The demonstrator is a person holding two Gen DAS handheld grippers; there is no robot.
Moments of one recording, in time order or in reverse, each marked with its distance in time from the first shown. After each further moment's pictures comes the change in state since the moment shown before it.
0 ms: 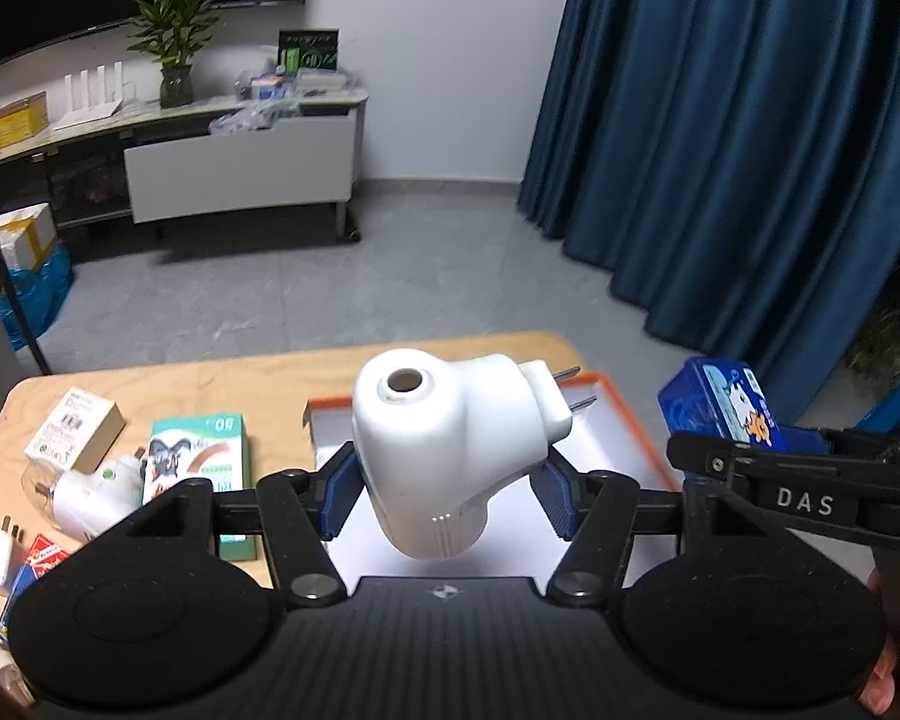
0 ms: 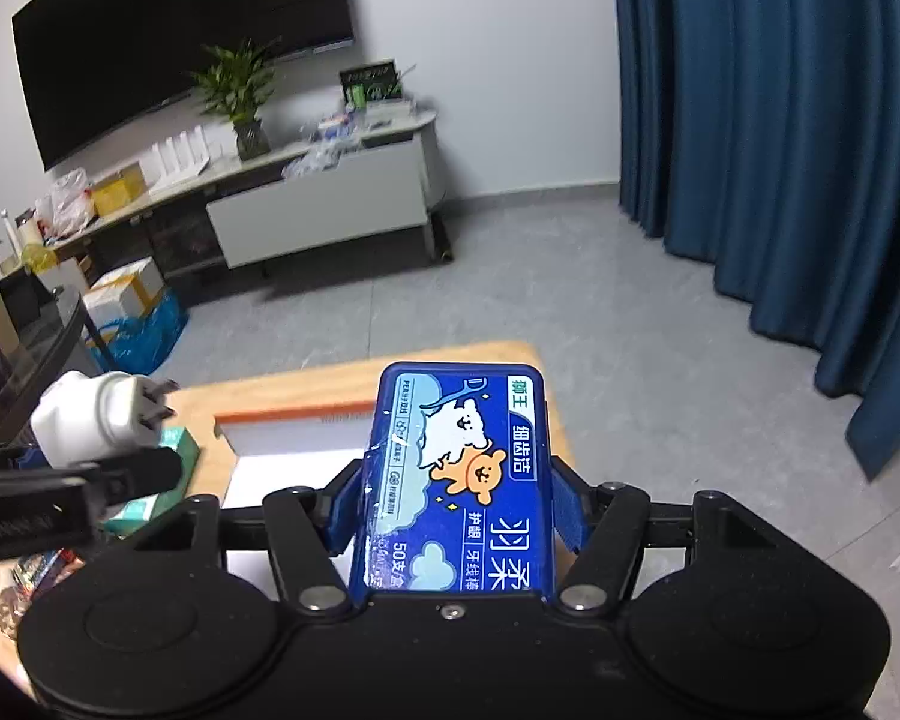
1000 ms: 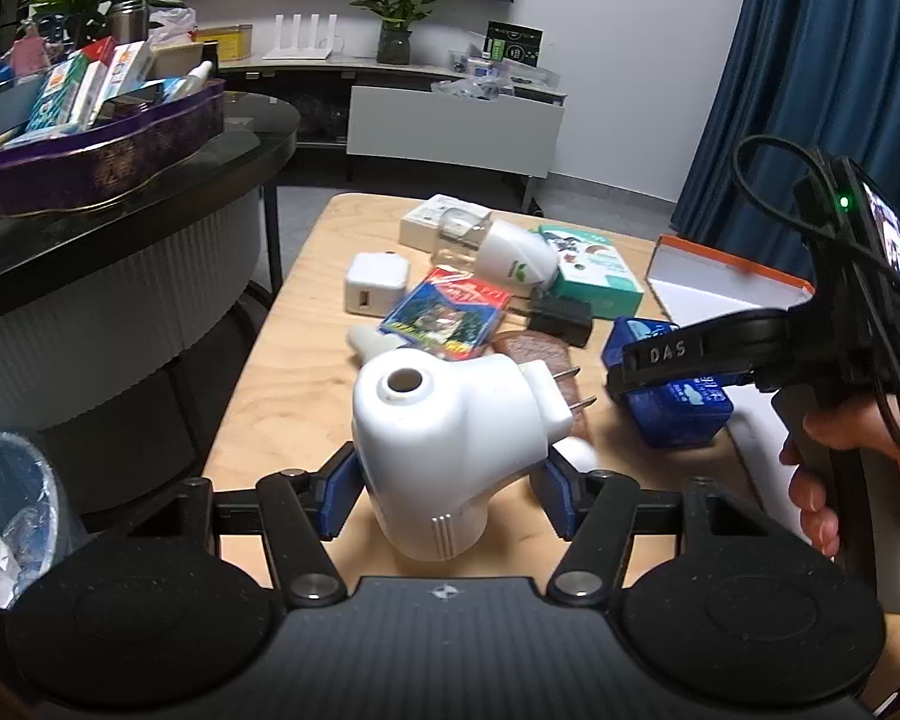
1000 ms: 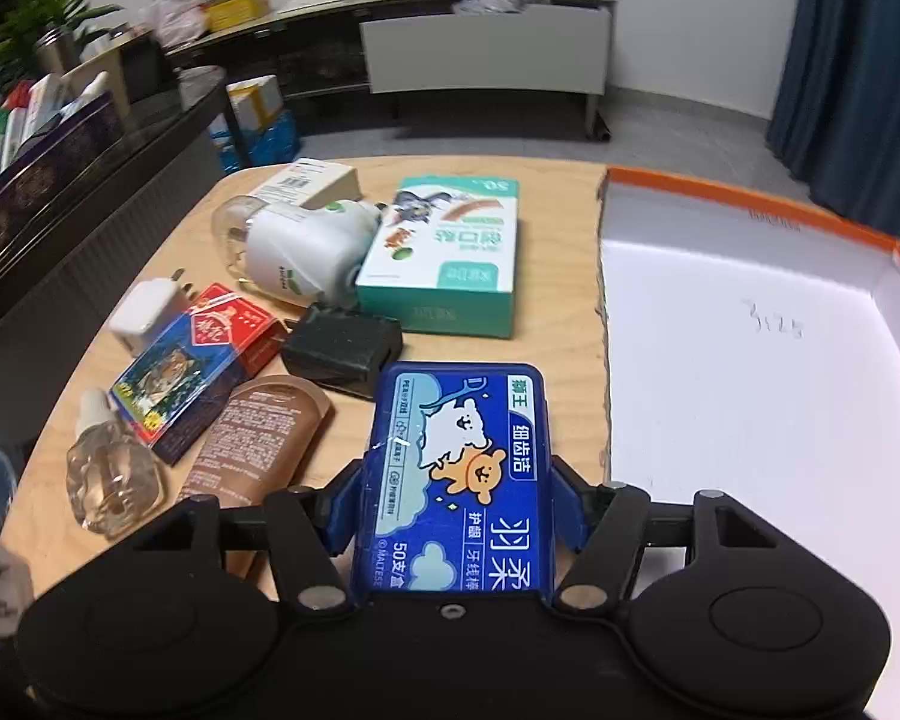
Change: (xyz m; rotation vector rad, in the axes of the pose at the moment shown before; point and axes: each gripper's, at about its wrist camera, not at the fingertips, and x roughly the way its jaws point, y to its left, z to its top) left arm -0.147 0.163 -0.167 -0.207 -0.052 0.186; right arm 0.061 0.232 -0.111 -0.210 0.218 0.096
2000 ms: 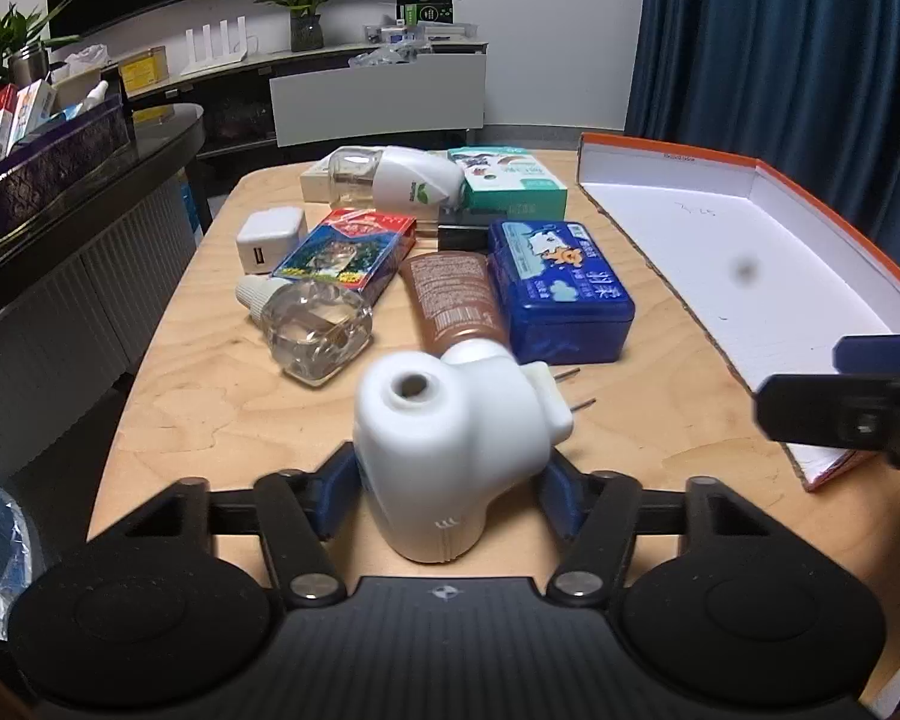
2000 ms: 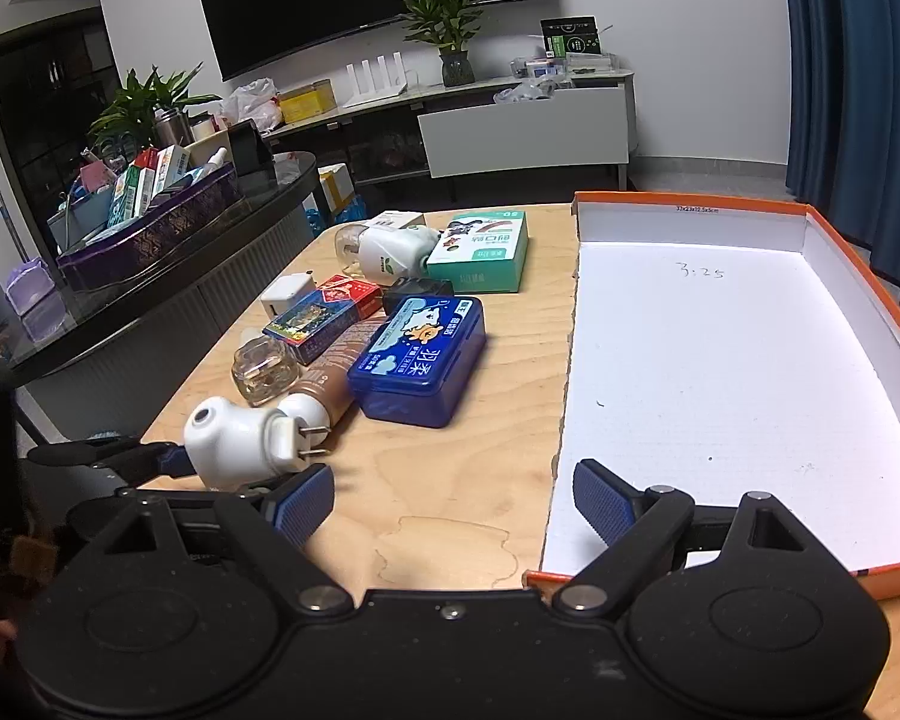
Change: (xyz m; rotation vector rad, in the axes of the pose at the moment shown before) left arm 0.022 -0.040 -0.034 0.164 0.093 -0.045; right arm -0.115 -0.022 -0.107 0.026 -0.201 0.151
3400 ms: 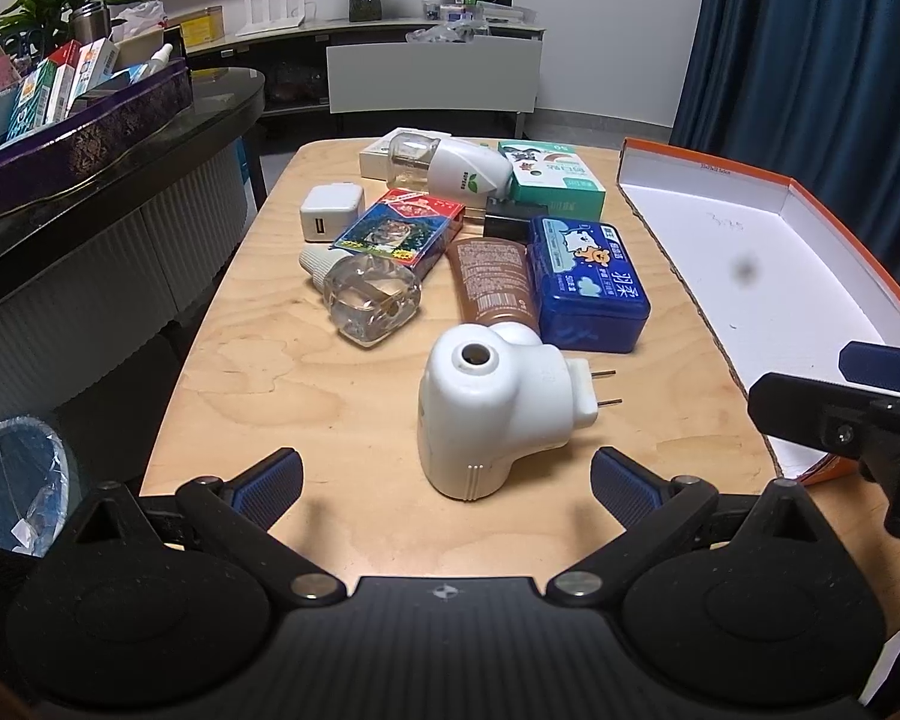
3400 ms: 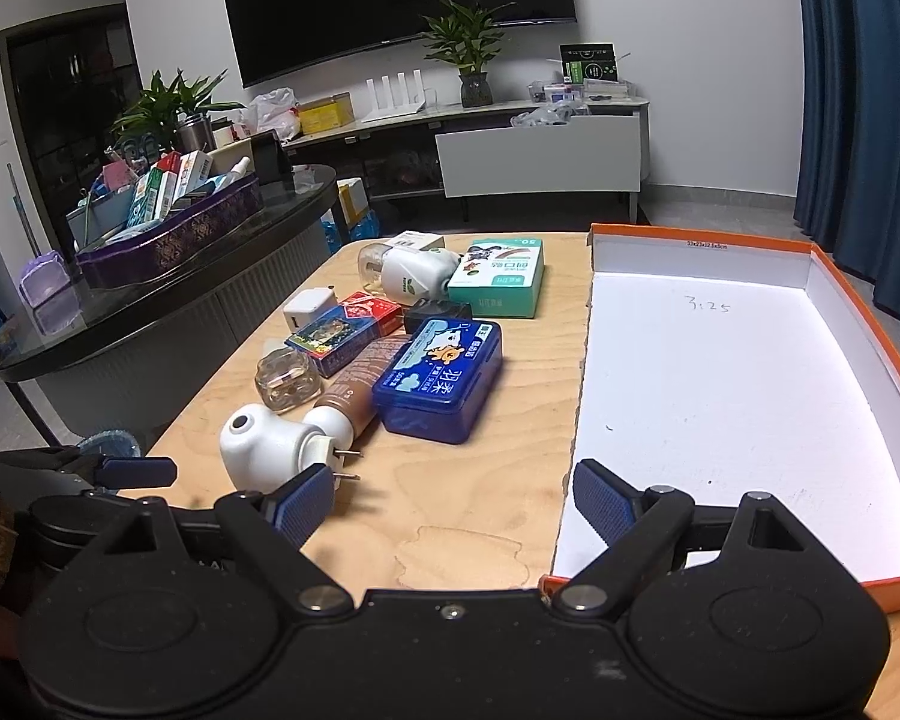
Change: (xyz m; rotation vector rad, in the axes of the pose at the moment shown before) left arm -0.025 0.003 -0.001 -0.071 0.039 0.094; right arm -0.015 0.014 -0.002 -0.061 -0.048 -0.001
